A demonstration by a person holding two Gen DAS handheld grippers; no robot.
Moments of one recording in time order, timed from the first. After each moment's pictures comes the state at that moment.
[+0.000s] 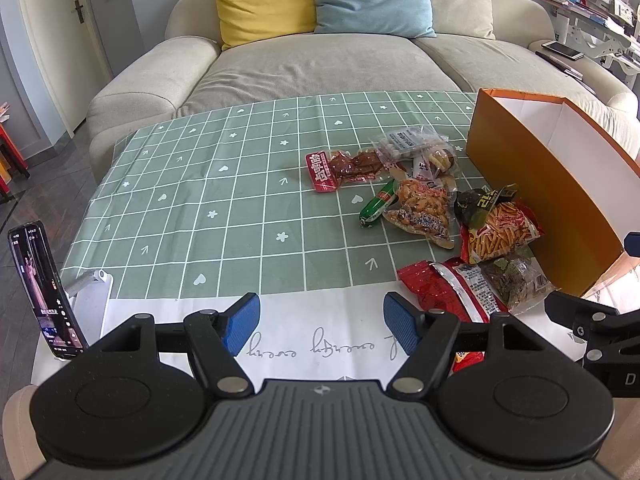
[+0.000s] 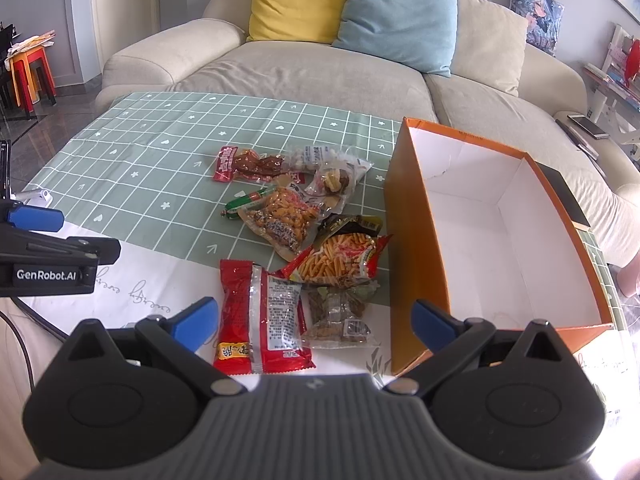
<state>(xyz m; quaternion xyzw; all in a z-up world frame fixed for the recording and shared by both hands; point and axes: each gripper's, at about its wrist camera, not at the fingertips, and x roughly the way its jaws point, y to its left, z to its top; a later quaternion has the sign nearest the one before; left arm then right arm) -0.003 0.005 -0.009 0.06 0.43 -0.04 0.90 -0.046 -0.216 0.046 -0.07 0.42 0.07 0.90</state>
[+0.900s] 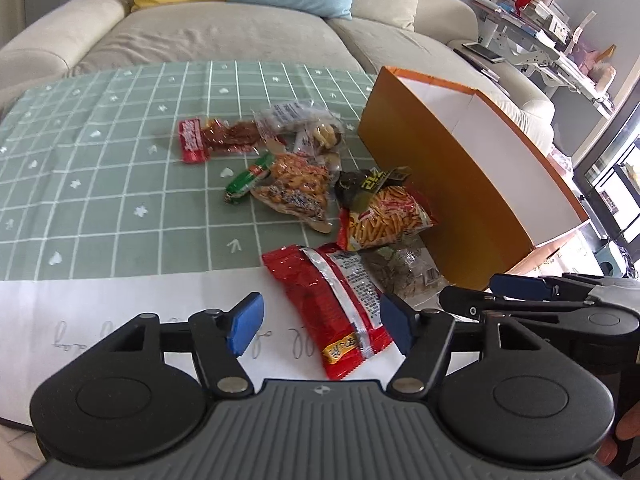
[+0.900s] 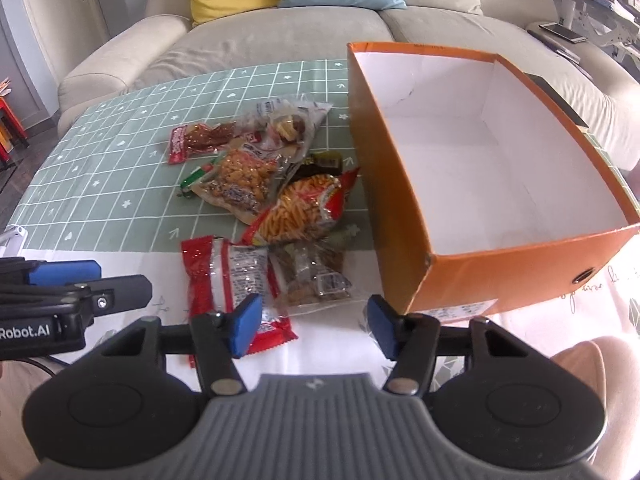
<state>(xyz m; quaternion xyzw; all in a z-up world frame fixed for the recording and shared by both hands) 0.018 -0.031 -0.041 -0.04 0.47 -0.19 0.86 -0.026 -0.259 0.002 0.04 0.48 0.03 0.87</state>
